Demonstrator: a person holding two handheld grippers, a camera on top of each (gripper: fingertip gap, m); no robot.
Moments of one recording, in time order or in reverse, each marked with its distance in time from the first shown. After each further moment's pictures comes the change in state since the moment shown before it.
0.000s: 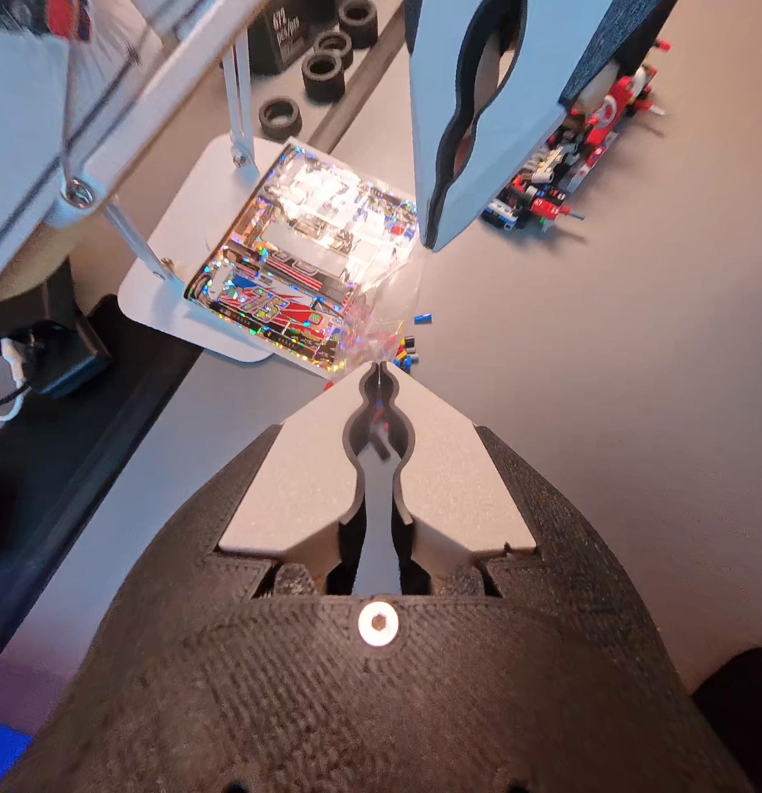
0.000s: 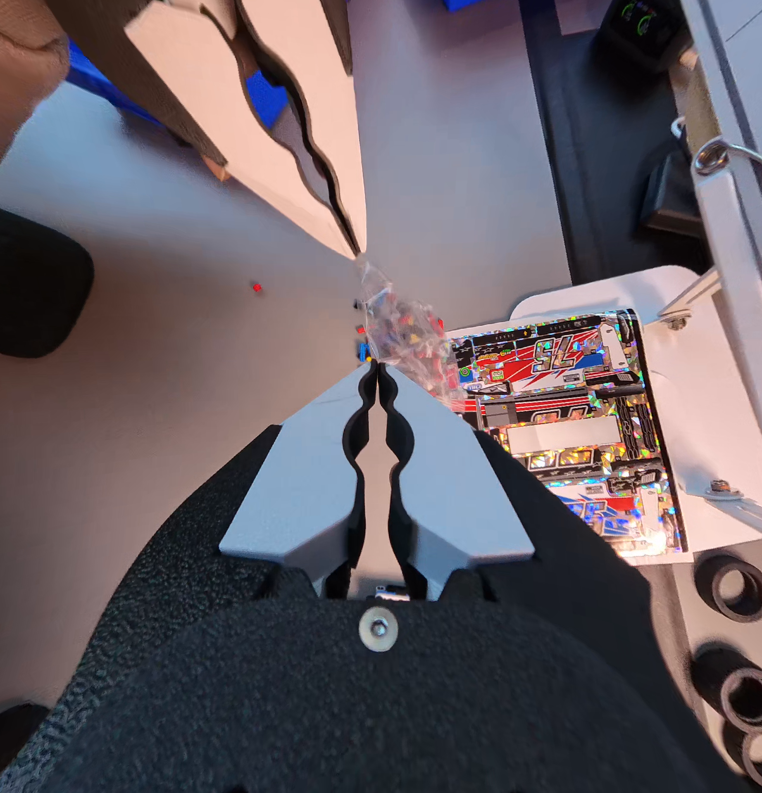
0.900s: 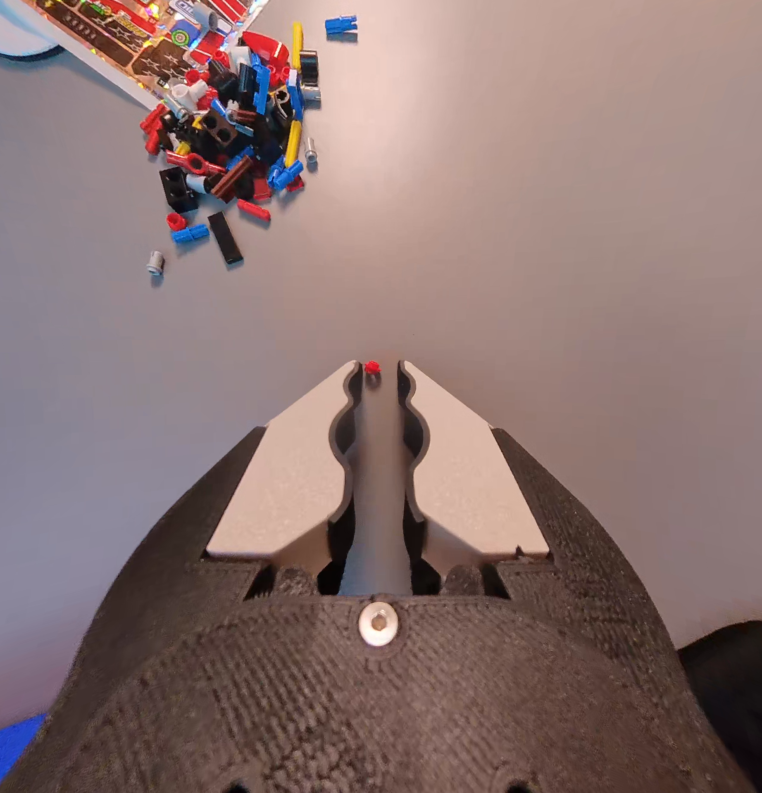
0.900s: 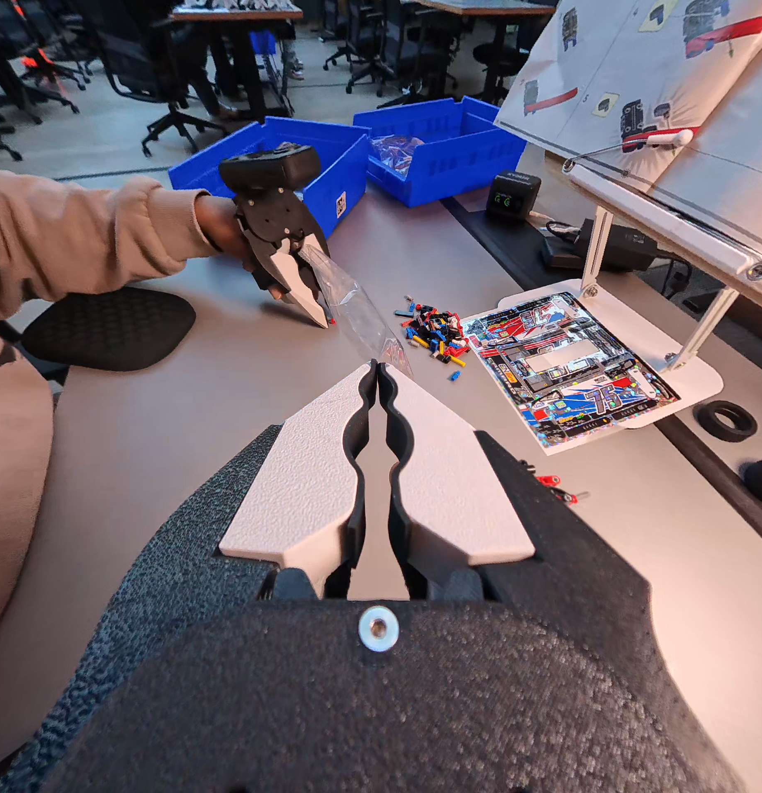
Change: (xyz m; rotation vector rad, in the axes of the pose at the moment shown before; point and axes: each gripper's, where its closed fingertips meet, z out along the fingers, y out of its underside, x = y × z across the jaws) left arm 0.079 0.146 0.033 -0.182 -0.055 -0.134; right arm -0.102 0.101 -0.122 0.539 0.204 0.045
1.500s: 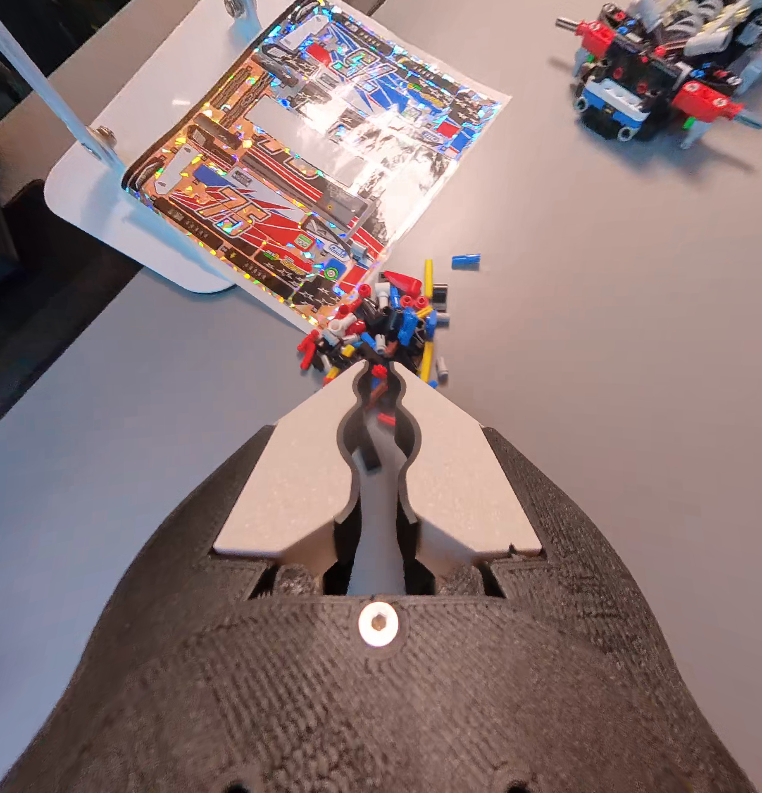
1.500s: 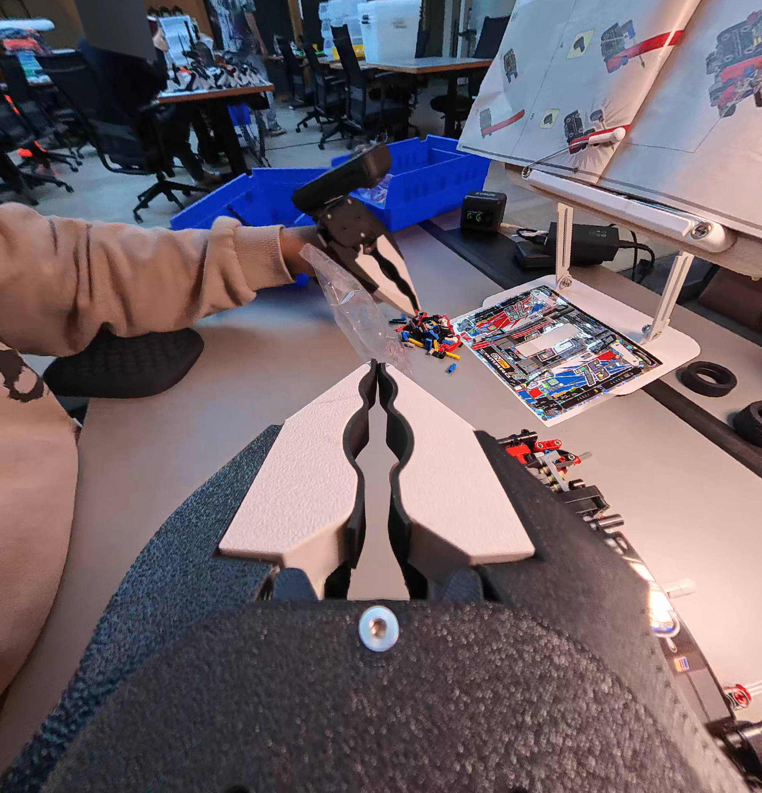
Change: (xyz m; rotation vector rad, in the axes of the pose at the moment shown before) left arm -0.065 -0.094 0.036 0.148 -0.089 0.037; right arm -0.005 0.007 -0.033 0.093 0.065 0.088
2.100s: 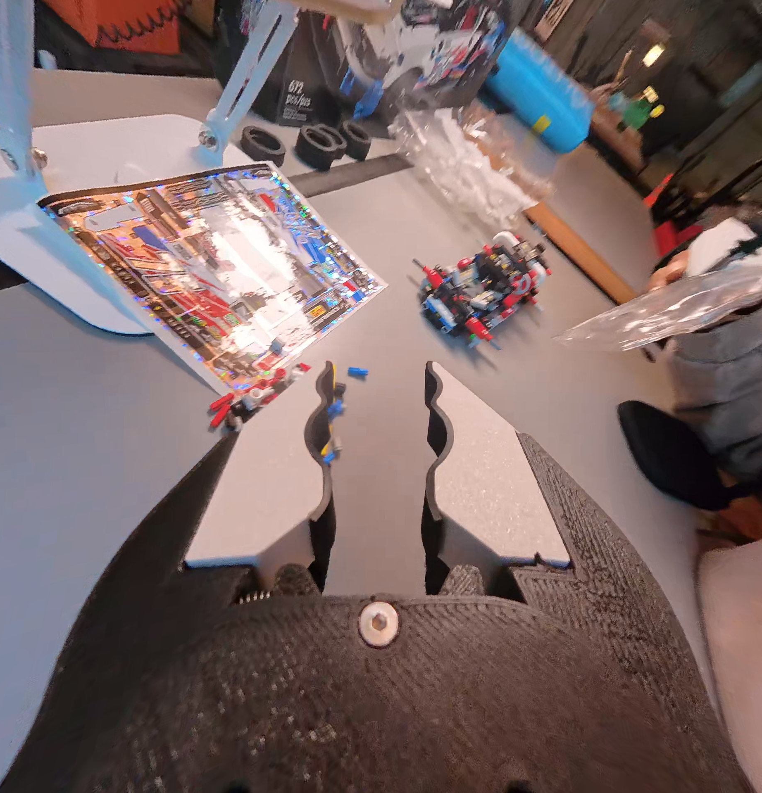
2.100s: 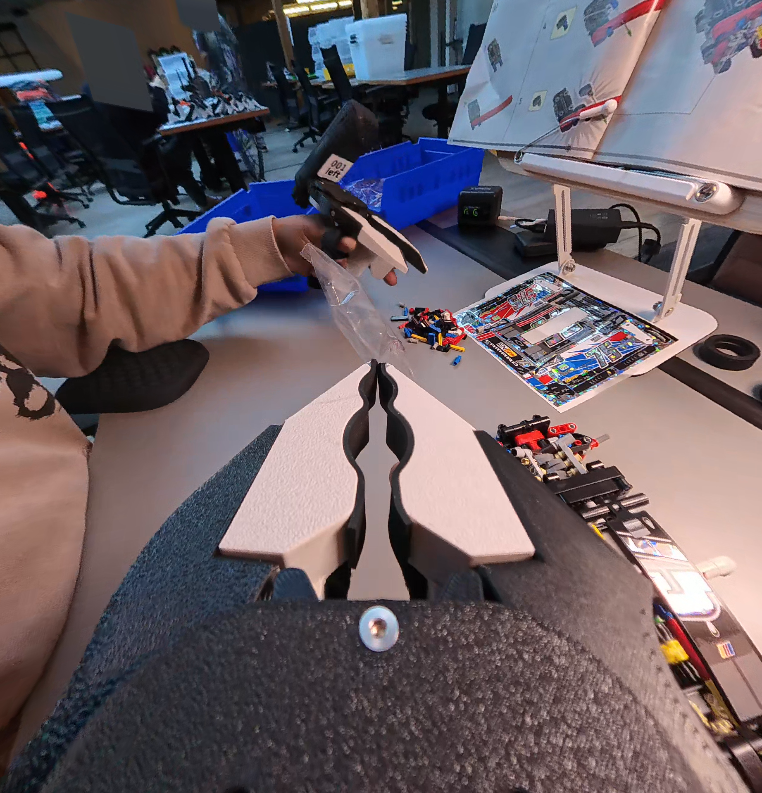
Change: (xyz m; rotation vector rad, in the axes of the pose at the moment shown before) left arm 0.016 -0.054 -0.041 0.338 0.376 -0.430; right arm 0.002 0.011 0.000 0.026 0.006 0.072
